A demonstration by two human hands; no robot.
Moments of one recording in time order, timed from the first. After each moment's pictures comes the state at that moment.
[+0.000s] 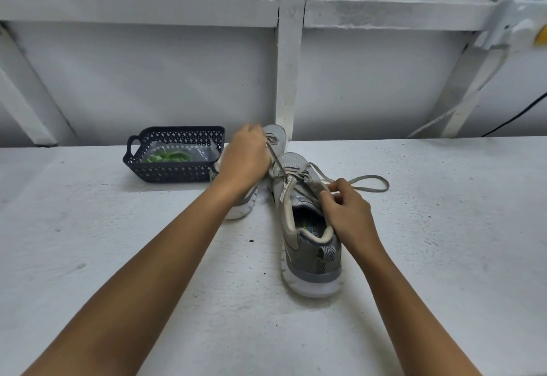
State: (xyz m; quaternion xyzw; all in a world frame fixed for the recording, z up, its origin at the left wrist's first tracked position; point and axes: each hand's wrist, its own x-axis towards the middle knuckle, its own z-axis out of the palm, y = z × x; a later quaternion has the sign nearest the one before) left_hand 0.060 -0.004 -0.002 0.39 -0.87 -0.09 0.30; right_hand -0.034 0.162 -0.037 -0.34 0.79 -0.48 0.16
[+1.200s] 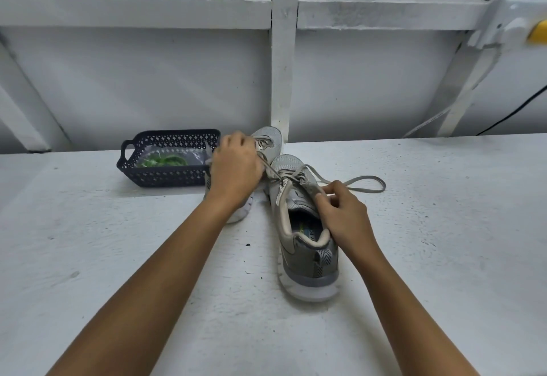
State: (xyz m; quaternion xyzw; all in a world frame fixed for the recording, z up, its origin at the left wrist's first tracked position) left_hand 0.067 -0.009 -0.025 0.38 -0.88 0.03 0.29; right_hand -0.036 0.162 -0.039 -0.34 0.79 -0.48 0.17
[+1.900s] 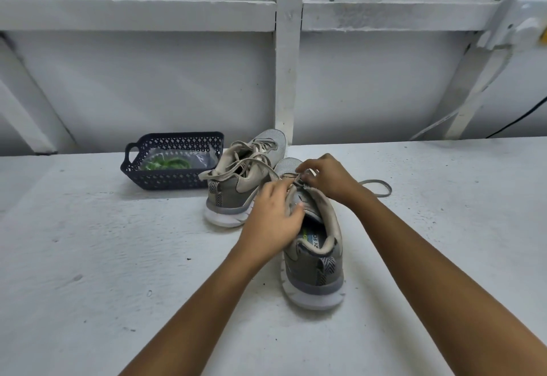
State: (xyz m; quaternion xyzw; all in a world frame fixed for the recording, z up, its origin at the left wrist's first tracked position) left_hand 0.068 0.070 -0.049 0.35 -0.84 -0.31 0.27; right_hand -0.107 0.072 -0.045 -0.55 0.78 -0.27 0.13
